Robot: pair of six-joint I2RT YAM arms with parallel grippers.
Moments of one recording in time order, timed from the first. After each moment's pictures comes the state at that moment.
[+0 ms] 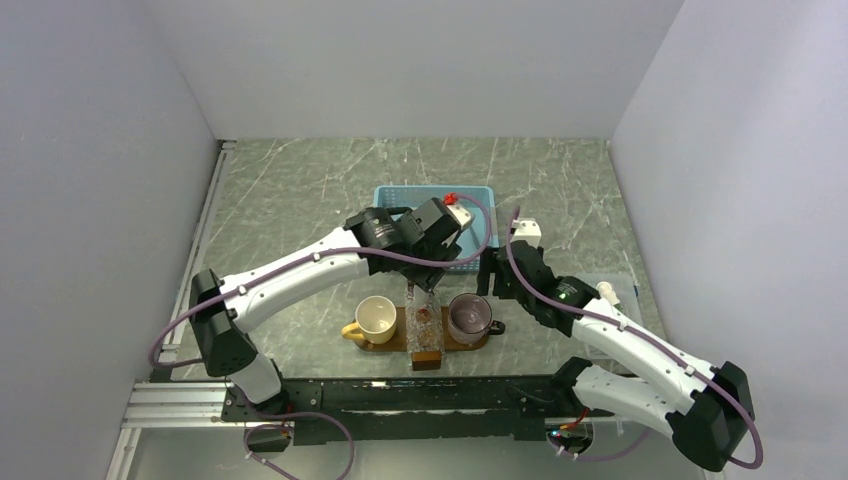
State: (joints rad) left arm -1.05 1.63 1.61 -1.02 -0.20 -0.27; right arm 0.72 0.94 0.67 -0.49 0.38 0.56
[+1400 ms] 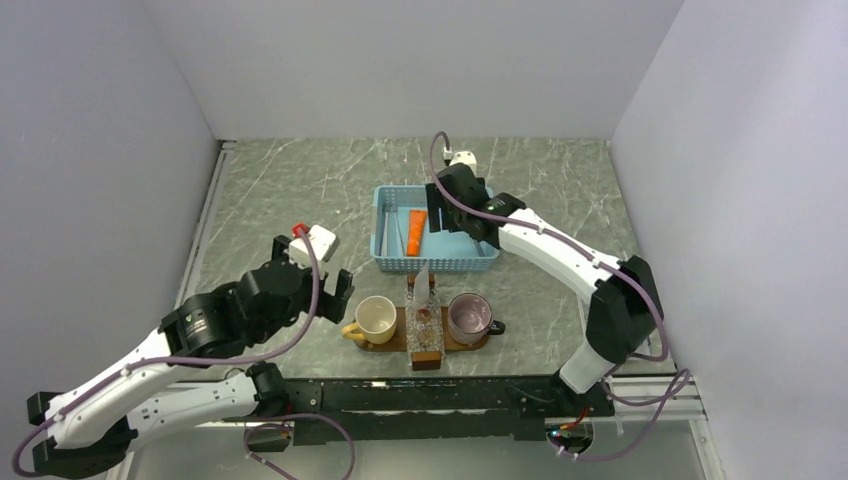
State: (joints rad) left arm -1.05 0.72 1.04 -0.85 -0.49 -0.24; right arm 0.69 1.59 1.32 -0.49 0.36 0.40
